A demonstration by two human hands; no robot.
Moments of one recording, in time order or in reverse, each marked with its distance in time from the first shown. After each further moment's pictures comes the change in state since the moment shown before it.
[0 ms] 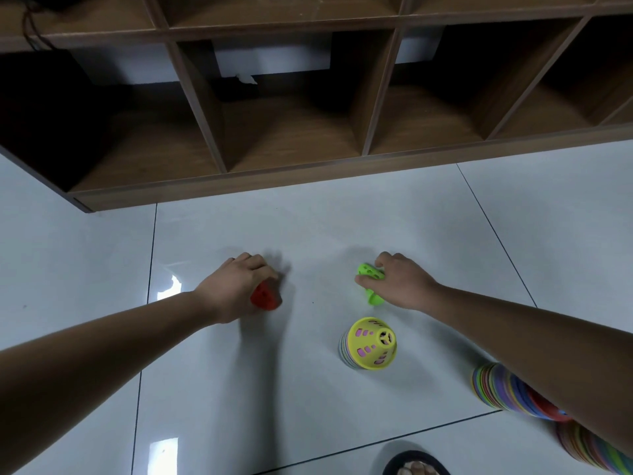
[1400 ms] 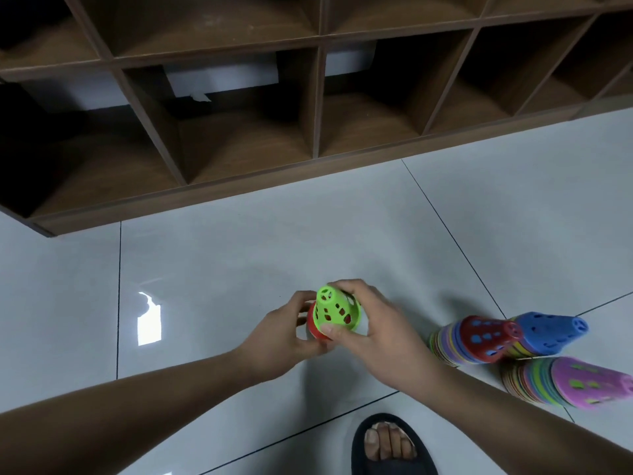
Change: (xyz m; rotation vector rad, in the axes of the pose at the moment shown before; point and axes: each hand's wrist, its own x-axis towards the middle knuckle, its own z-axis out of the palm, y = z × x) left_hand -0.041 0.199 -0.011 -0.917 -0.068 -0.126; right_hand -0.197 -0.008 0.005 0.528 0.255 -0.352
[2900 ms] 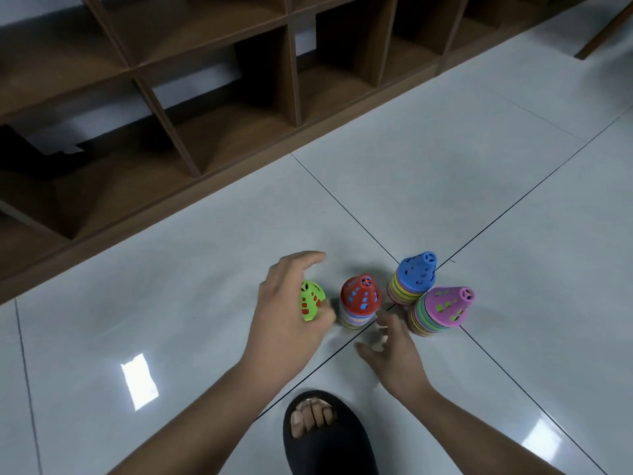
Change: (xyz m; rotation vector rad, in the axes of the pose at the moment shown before) left_hand 0.006 0.164 0.147 0.272 0.277 0.406; right_hand -0.142 0.216 -0.031 0.067 0.458 0.466
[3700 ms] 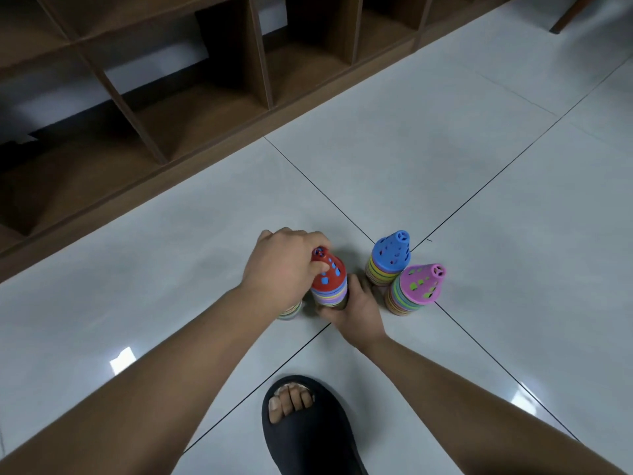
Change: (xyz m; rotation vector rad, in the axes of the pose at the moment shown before) left_hand 0.074 0.002 0.038 0.597 -0.299 0.128; right_hand 0.049 -0.017 0.021 0.000 0.054 -0.039
